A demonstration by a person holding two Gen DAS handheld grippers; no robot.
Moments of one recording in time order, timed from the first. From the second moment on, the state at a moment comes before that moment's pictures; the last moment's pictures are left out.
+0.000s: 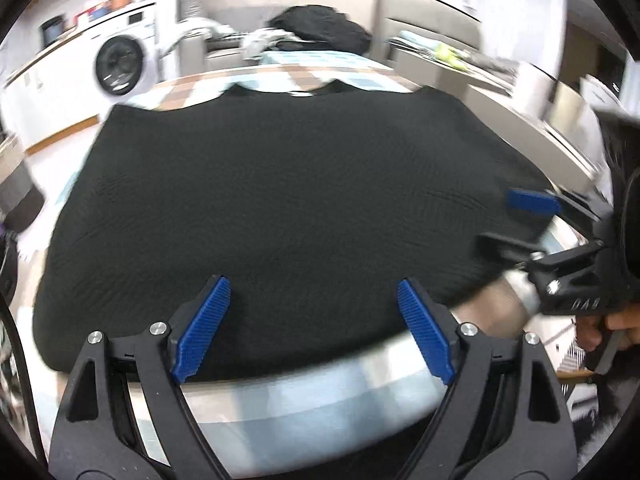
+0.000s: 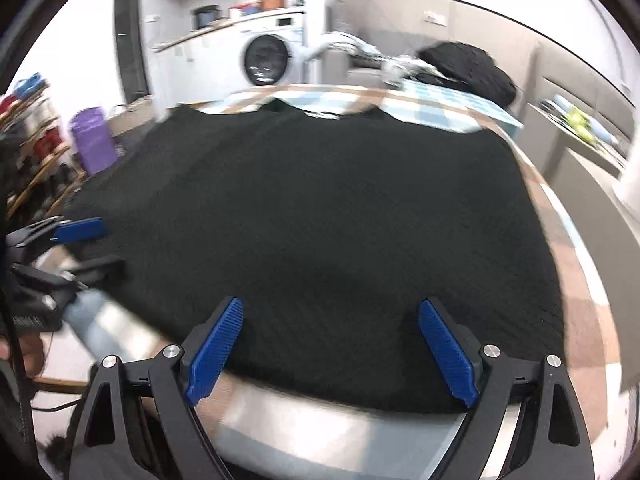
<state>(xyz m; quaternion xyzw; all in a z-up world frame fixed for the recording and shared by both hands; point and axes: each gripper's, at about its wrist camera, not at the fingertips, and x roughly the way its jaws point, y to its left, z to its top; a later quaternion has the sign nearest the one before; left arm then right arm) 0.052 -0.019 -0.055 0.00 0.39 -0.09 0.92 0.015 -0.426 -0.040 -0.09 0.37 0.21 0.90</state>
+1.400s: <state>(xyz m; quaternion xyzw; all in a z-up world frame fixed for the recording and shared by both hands) 0.094 0.060 -0.054 -0.04 0.42 0.00 0.91 0.084 -0.409 -0.036 -0.06 0.41 0.19 0.89</state>
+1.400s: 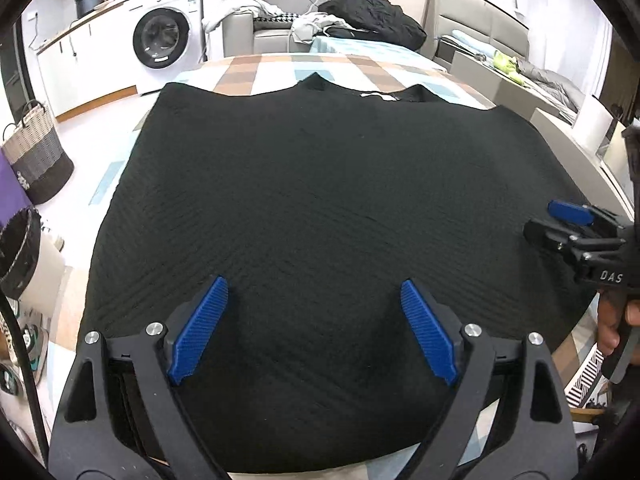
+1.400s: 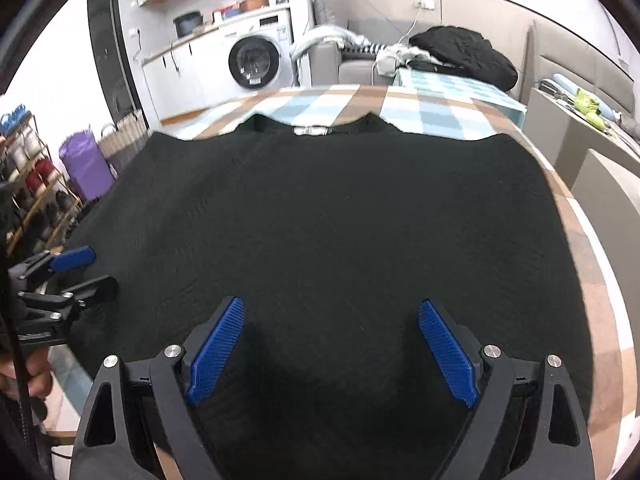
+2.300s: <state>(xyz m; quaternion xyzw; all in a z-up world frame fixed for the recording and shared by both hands) 0.123 0.069 -0.050 -0.04 0.43 0.03 0.90 0.105 -0.441 -0.030 -0.06 0.45 0.16 0.88</state>
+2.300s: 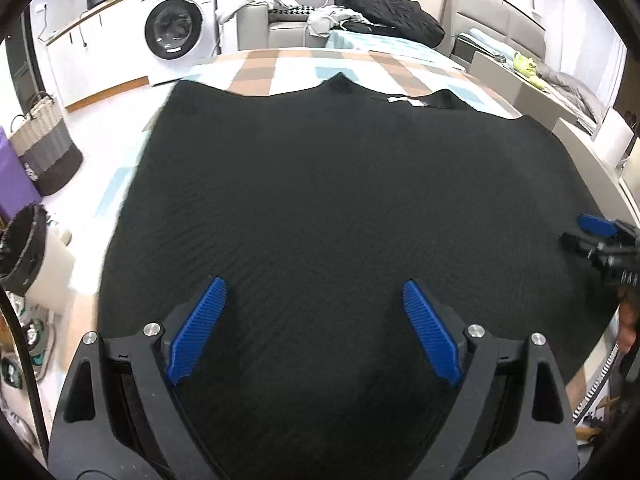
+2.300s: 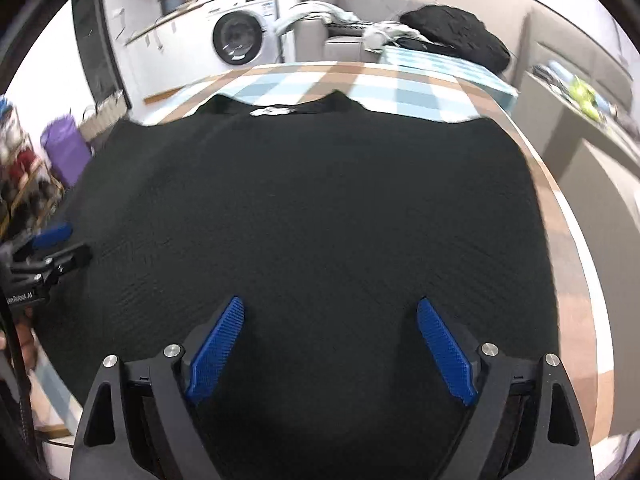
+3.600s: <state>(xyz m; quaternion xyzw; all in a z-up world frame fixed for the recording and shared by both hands) 0.000 0.124 -0.036 -0.19 0.30 0.14 0.92 0.029 -0.456 -0.026 0.01 0.42 0.23 0.88</state>
